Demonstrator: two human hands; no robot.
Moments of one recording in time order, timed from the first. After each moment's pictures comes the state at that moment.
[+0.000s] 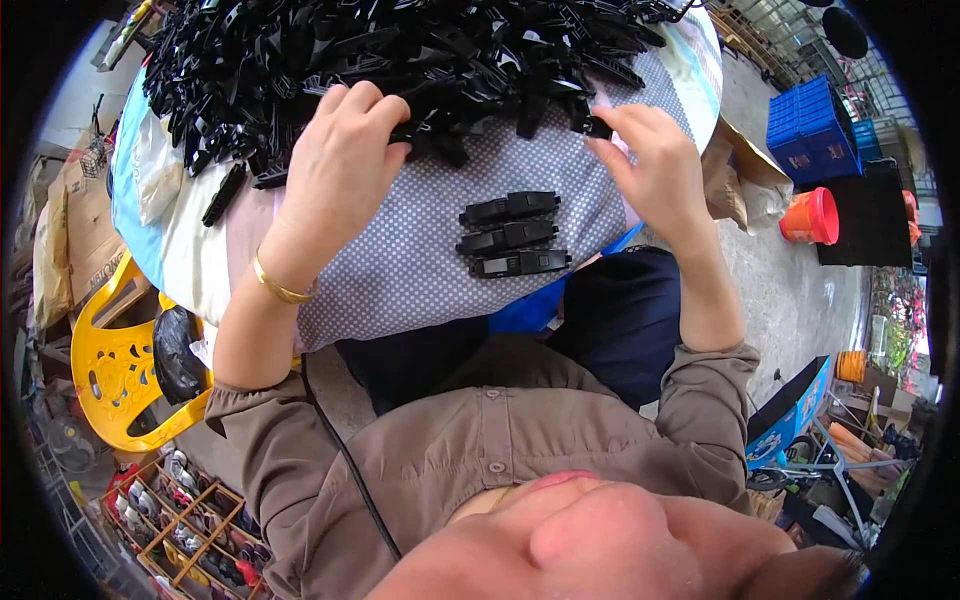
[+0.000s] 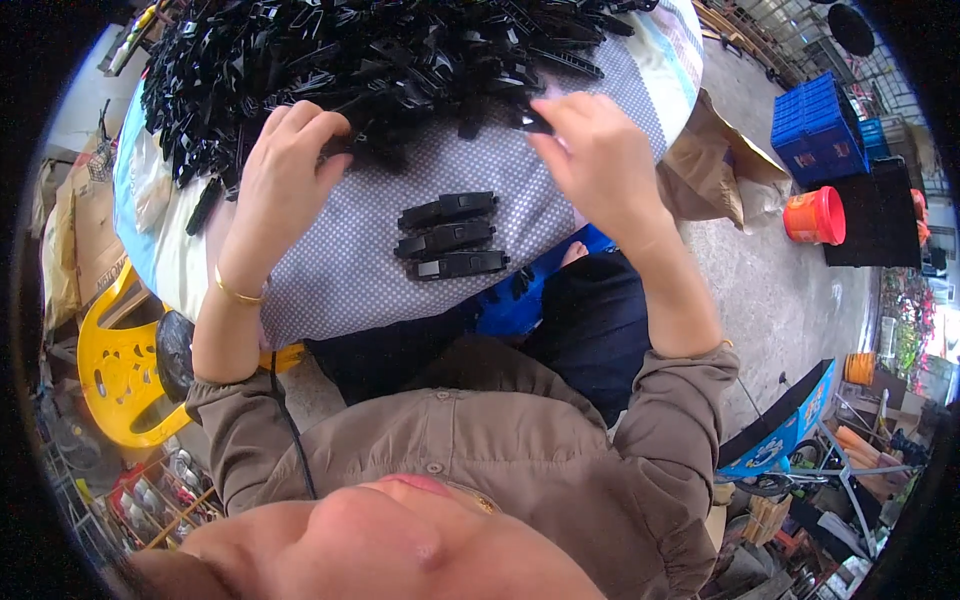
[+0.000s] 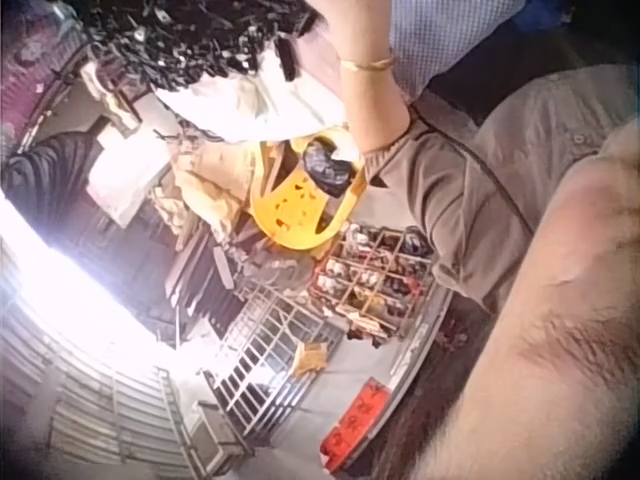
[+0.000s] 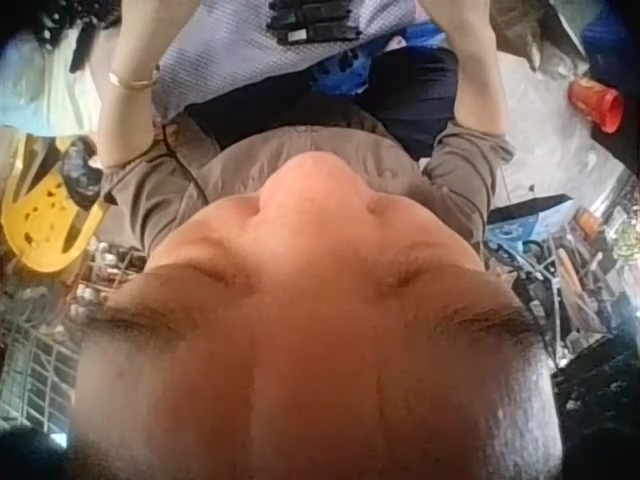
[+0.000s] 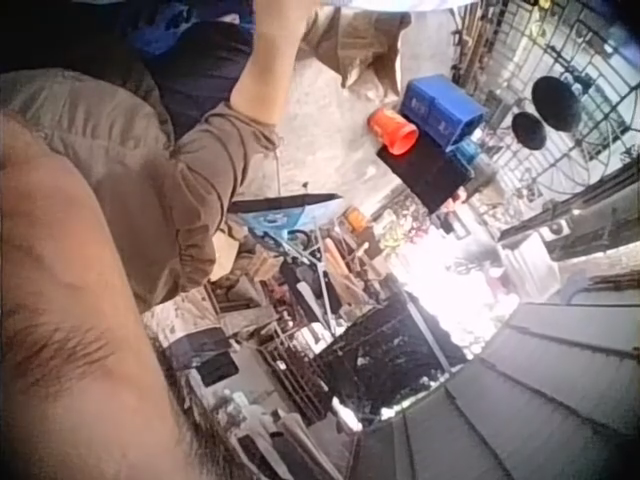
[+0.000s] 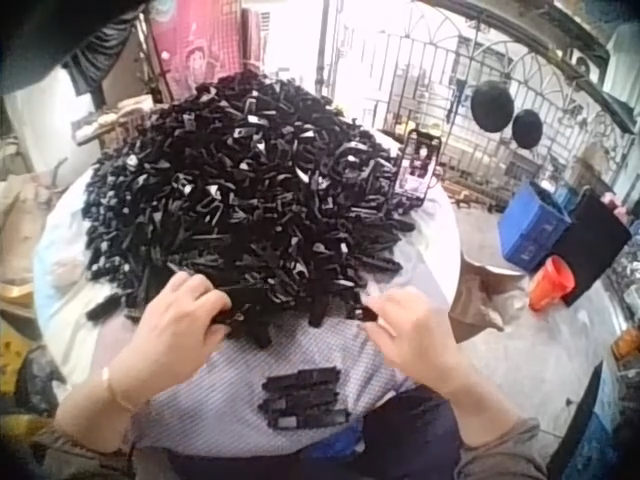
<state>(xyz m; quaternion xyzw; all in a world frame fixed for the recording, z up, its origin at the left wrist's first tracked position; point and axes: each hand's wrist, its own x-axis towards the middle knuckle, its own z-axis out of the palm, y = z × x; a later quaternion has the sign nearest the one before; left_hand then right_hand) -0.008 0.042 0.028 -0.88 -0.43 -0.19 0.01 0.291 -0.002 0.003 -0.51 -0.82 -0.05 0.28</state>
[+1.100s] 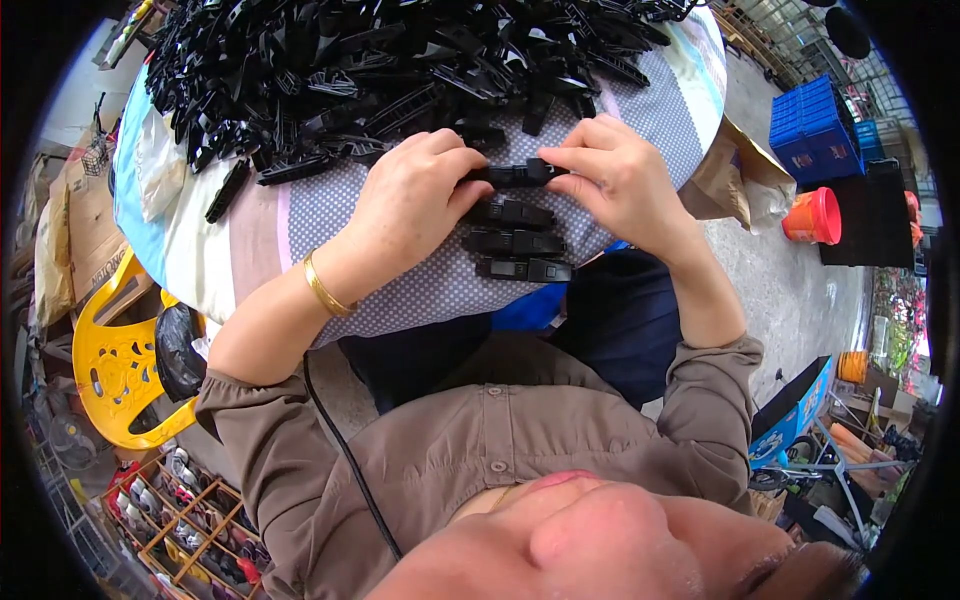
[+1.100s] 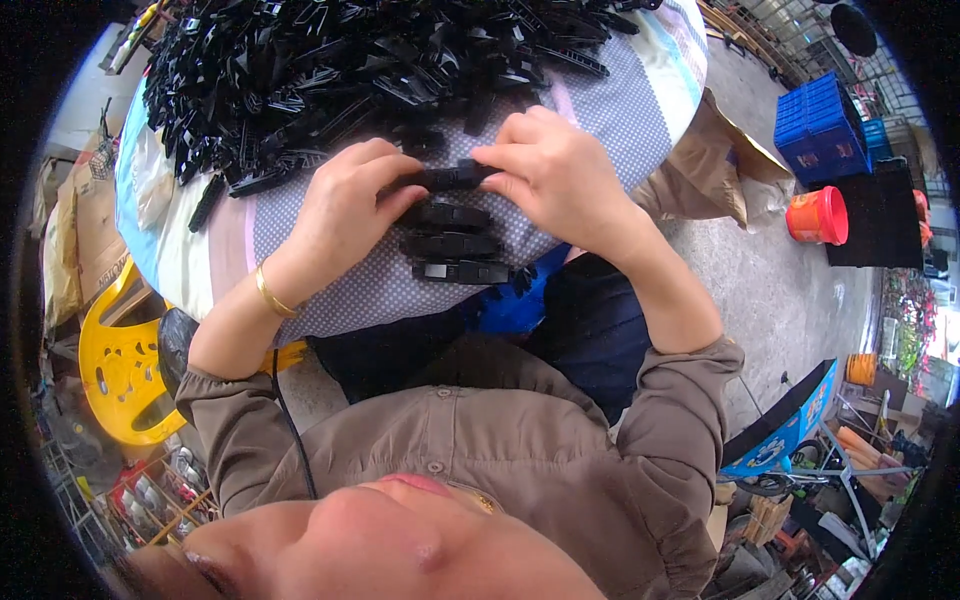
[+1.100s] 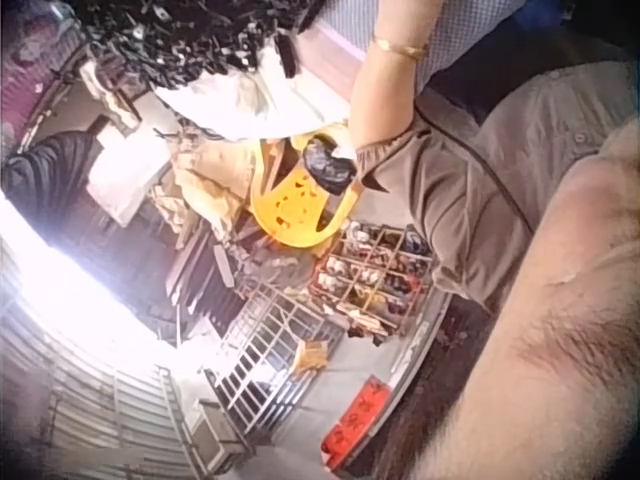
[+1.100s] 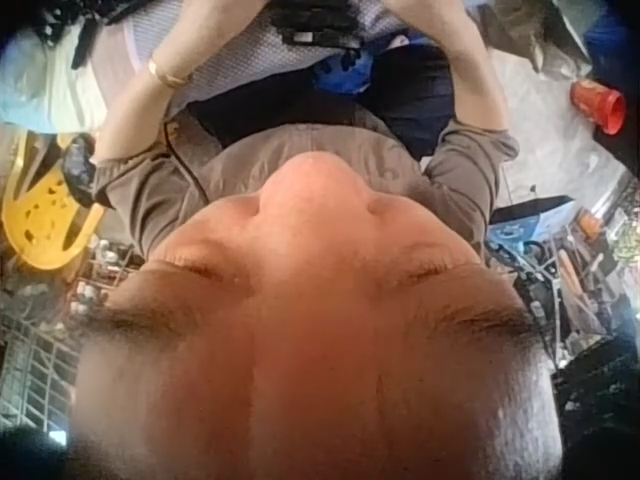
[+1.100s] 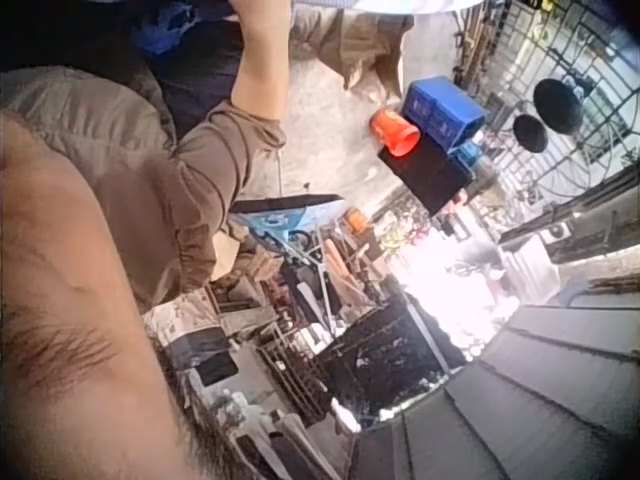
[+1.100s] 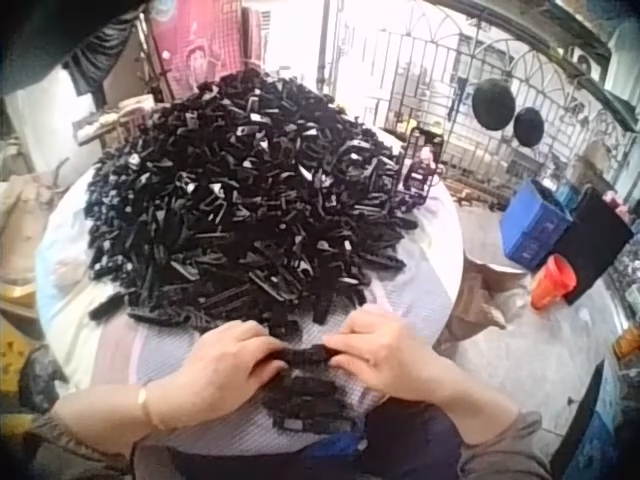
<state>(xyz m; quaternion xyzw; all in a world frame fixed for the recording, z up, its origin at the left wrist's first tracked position) 0.019 0.016 0.001 -0.88 -0.37 -0.25 -0.15 0.261 -0.006 0.003 -0.40 -0.86 0.09 0.31</state>
